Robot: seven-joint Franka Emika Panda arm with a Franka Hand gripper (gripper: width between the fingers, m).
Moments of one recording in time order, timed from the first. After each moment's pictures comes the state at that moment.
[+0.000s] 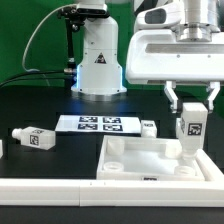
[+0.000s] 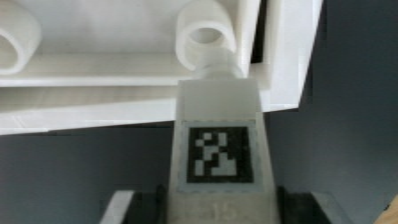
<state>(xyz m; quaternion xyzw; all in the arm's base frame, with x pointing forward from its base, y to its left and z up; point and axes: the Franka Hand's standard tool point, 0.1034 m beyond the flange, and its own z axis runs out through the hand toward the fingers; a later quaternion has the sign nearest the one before) 0.623 0.106 0.125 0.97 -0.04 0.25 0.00</state>
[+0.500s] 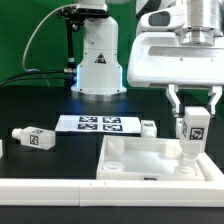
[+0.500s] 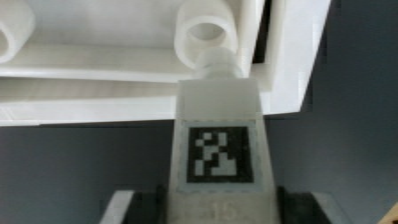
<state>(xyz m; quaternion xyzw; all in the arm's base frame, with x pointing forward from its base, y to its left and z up) 0.626 0.105 0.115 0.97 -0.03 0.24 0.01</state>
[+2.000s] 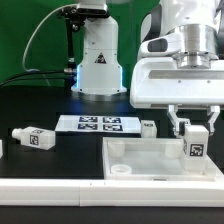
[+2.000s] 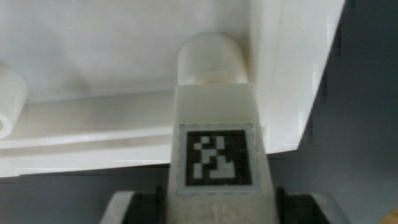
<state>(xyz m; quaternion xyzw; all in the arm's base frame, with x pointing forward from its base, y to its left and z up) 0.613 0.113 0.084 0.95 -0.05 0.29 0.00</state>
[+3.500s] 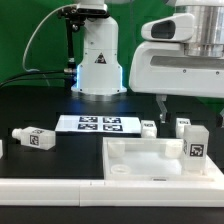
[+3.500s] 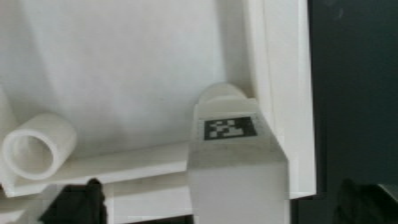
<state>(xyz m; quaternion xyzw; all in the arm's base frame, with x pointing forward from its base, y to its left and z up) 0.622 0.106 0.103 1.00 -0.09 0.02 0.00</state>
